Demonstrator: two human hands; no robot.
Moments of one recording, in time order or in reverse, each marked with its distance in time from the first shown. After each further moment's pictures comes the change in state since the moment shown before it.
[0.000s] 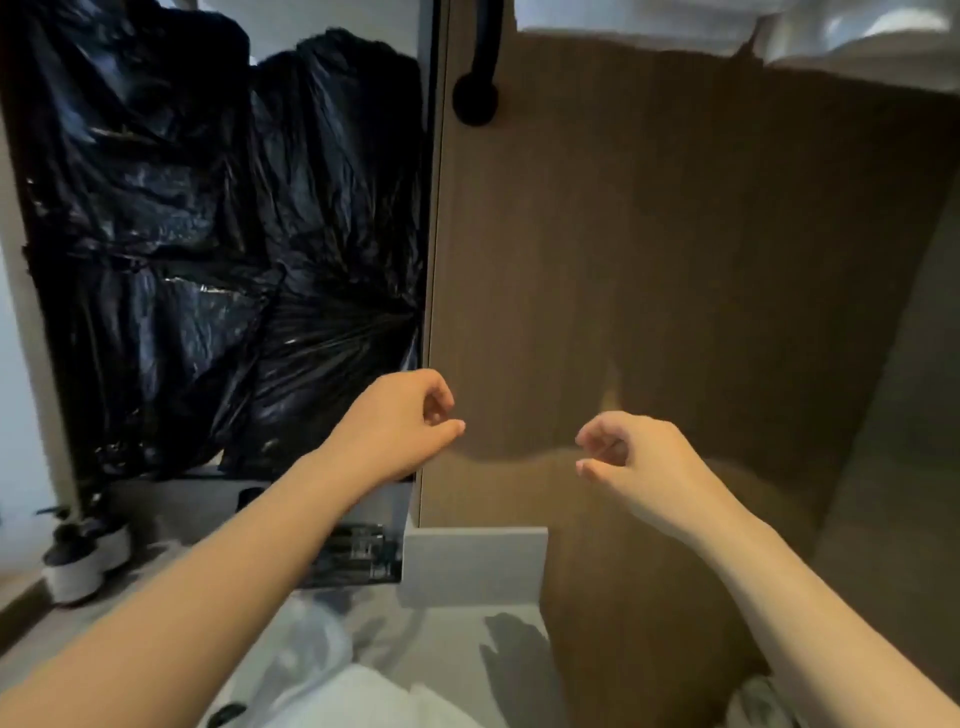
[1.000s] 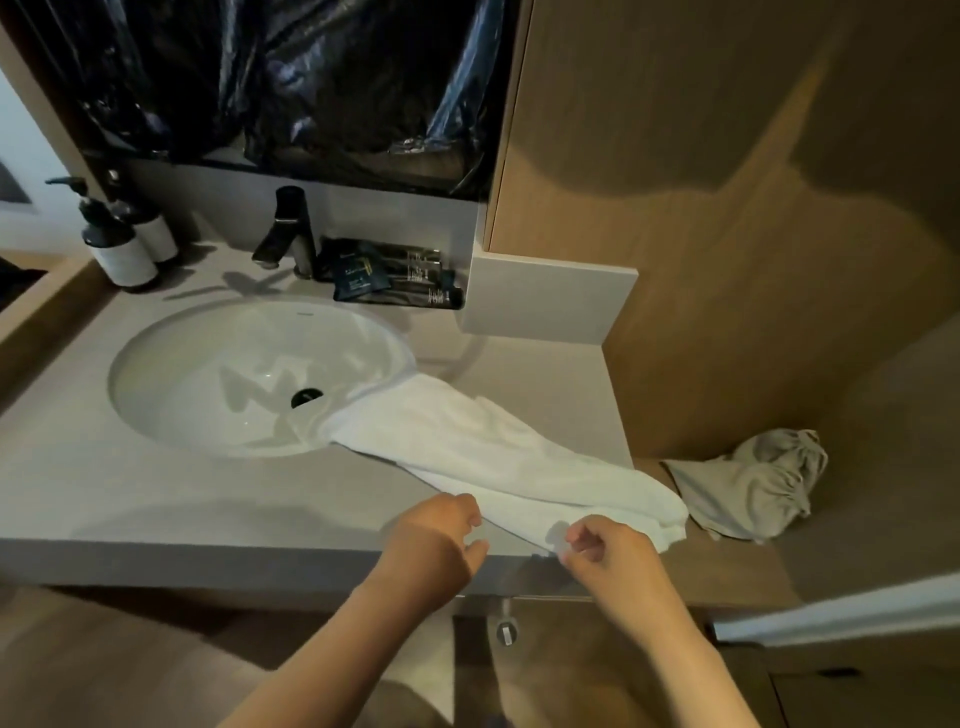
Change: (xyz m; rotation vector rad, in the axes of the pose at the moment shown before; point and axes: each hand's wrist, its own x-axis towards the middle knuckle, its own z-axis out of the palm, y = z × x) left_hand -0.271 -0.109 0.207 -0.067 -0.700 -0.474; right_hand -0.218 0.056 0.245 0.164 -0.637 0.543
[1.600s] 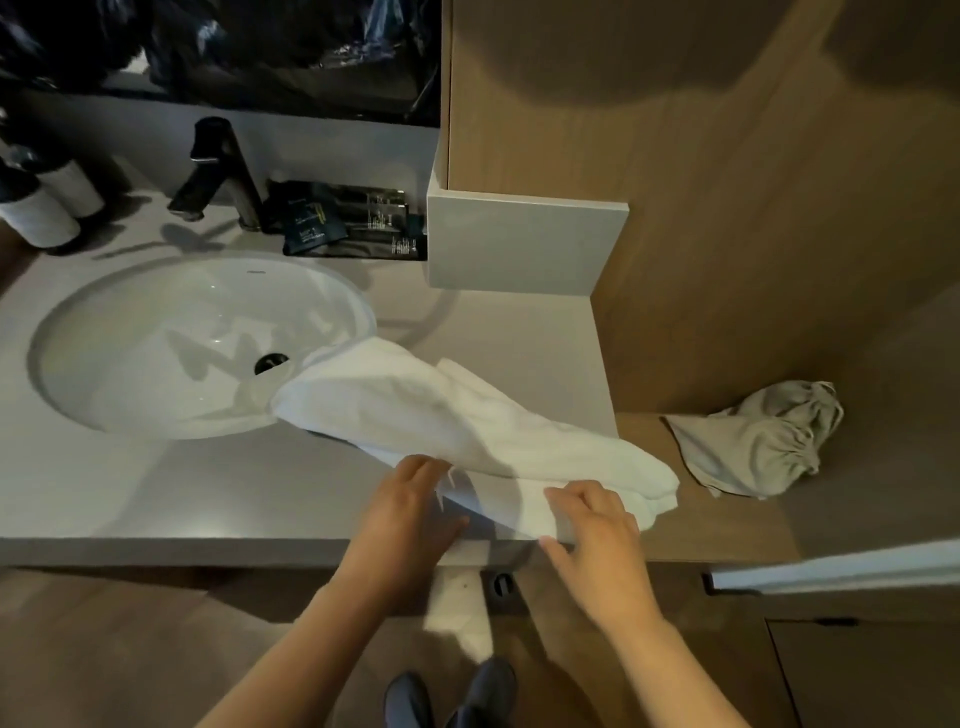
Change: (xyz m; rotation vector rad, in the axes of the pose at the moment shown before) left_hand 0.024 -0.004 0.041 -0.122 0.194 0.077; right_hand 0.042 0.064 0.024 -0.255 0.137 -0.206
